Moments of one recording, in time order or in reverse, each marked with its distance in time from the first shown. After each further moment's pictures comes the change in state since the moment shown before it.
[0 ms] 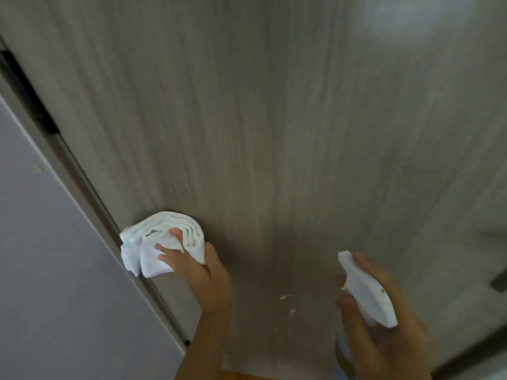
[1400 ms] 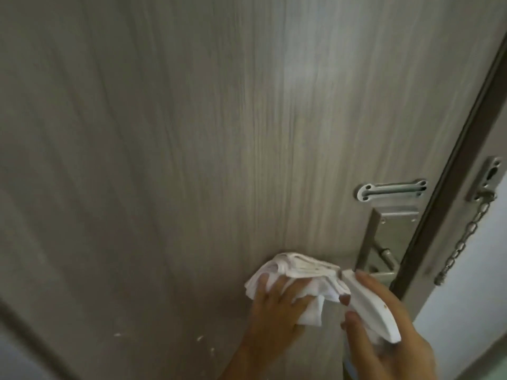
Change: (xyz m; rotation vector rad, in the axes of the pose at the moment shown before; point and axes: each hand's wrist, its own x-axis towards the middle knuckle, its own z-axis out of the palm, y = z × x) left_hand -0.175 0.158 0.107 0.448 -0.934 1.279; right_hand 0.033 -0.024 -0.148 -0.238 0.376 0.117
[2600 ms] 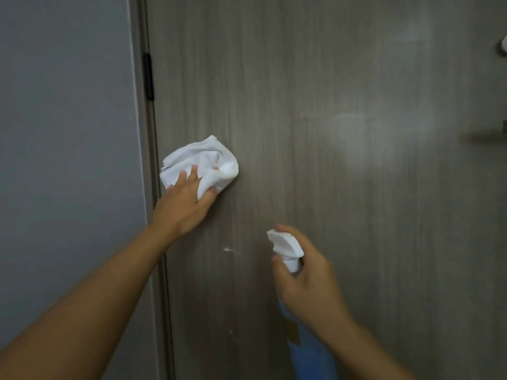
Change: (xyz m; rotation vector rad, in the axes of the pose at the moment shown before) left_hand -0.282 -0.232 -0.073 0.069 0.388 -0.791; right_hand -0.214 0.119 0.246 0.511 -0.550 -0.507
